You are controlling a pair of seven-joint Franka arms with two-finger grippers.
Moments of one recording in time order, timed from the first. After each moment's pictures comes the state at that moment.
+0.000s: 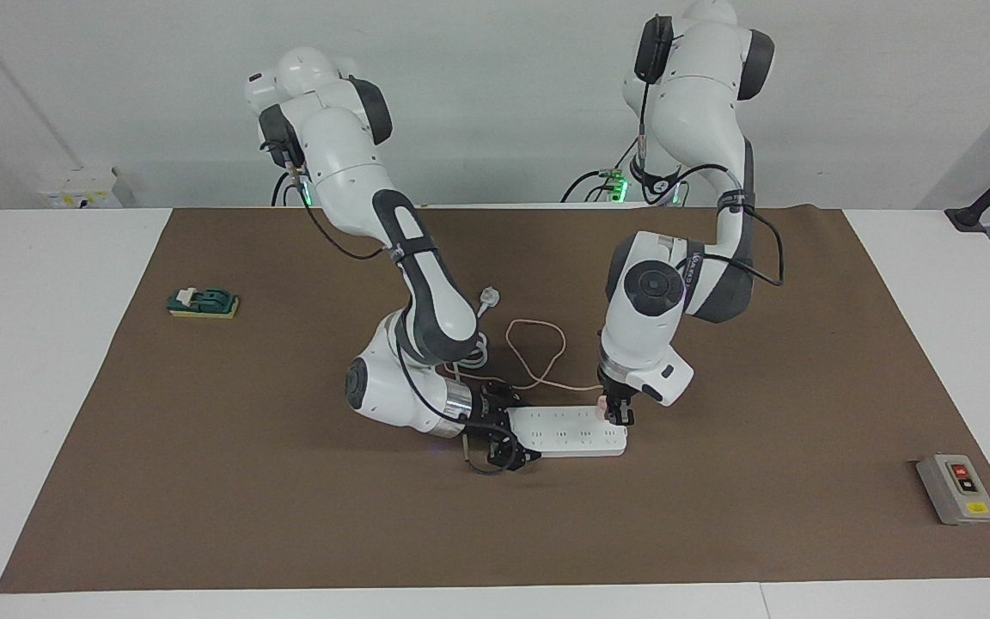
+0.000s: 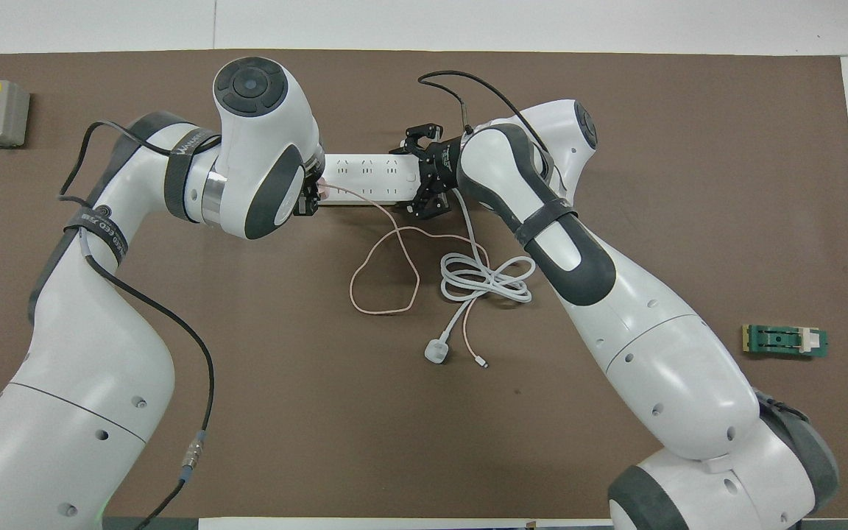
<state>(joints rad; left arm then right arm) -0.43 0.60 0.00 -1.43 0.04 2.02 -1.94 0.36 0.95 0.04 -1.19 1.03 2.20 1.20</state>
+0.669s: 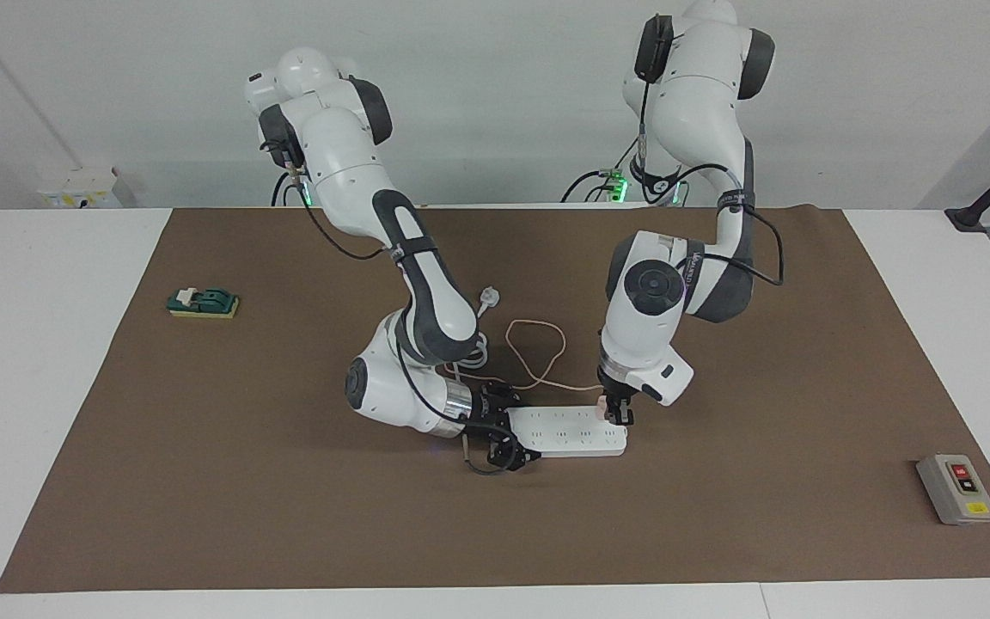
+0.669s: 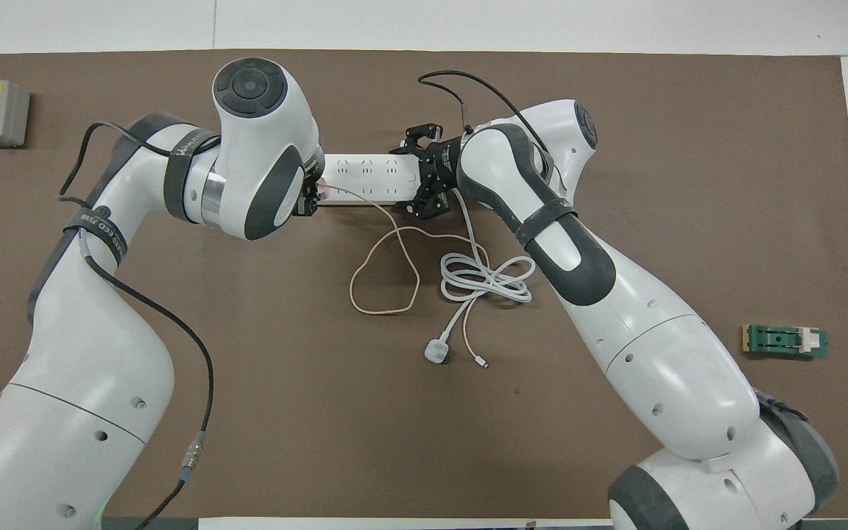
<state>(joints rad) -0.43 0.60 0.00 -1.43 0.04 2.02 -1.92 0.36 0.95 0.04 -1.19 1.03 2.20 1.20</state>
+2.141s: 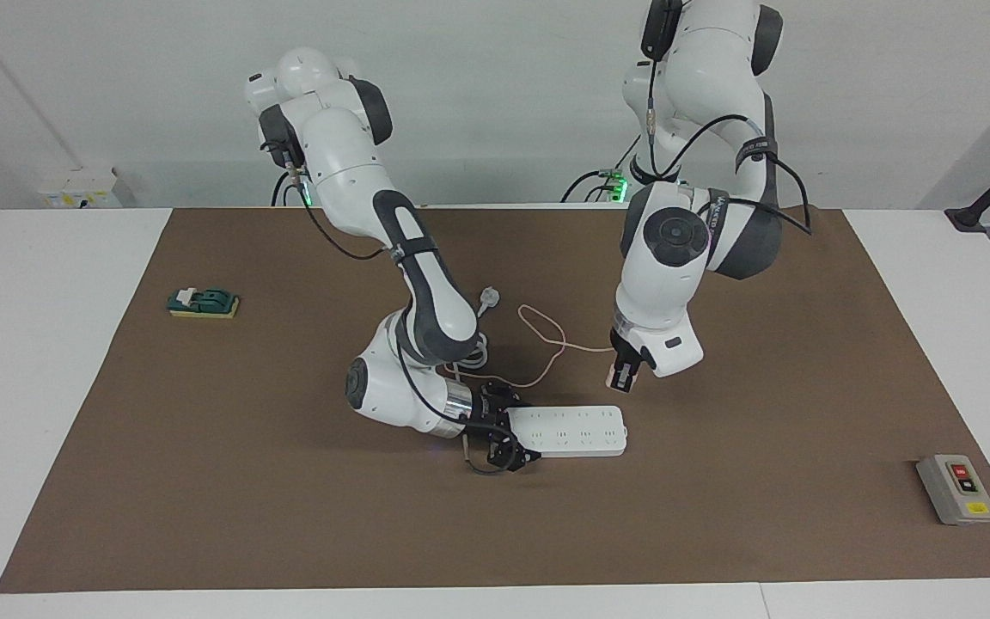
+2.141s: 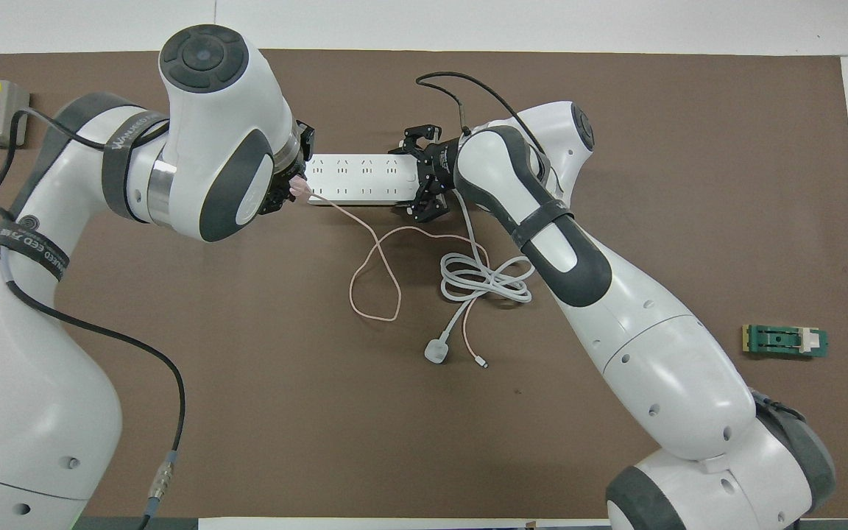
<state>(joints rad) -0.42 0.46 0.00 -1.44 0.03 1.87 -1.34 0.36 0.95 0.04 -1.19 1.02 2.22 1.19</state>
